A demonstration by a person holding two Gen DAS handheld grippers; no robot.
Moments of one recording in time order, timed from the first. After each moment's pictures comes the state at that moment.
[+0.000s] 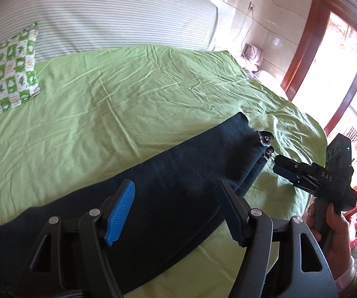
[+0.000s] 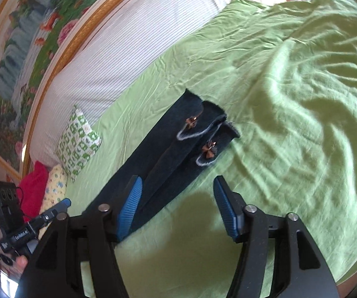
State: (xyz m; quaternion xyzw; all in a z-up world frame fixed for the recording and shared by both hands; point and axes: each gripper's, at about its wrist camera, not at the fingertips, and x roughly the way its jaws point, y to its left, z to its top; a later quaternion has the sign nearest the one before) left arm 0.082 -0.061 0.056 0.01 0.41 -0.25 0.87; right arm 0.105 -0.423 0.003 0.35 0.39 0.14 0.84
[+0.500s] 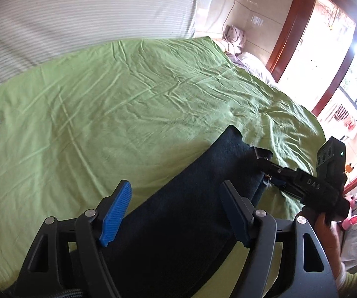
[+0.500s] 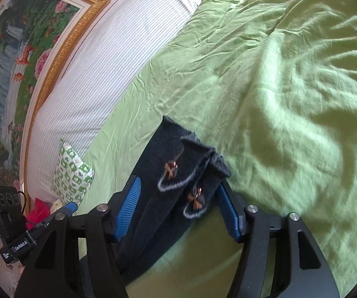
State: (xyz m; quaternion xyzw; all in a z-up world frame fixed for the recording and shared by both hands) left arm 0.166 -0.125 0.058 0.05 0.45 -0.31 0.84; right arm 0.148 -0.433 -0.011 0.41 0.37 0.08 0.83
